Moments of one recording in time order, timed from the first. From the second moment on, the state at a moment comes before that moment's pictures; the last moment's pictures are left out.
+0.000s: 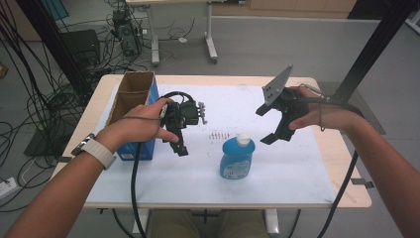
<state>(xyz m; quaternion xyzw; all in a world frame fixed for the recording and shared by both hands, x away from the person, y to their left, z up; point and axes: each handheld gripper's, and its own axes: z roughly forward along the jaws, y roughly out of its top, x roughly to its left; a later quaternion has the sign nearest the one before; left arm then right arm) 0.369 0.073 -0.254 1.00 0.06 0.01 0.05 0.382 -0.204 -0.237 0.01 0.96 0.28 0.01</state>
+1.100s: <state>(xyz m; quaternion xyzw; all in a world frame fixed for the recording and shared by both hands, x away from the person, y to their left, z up) 0.372 0.072 -0.257 1.00 0.06 0.01 0.05 0.369 -0.208 -0.269 0.00 0.95 0.31 0.02</state>
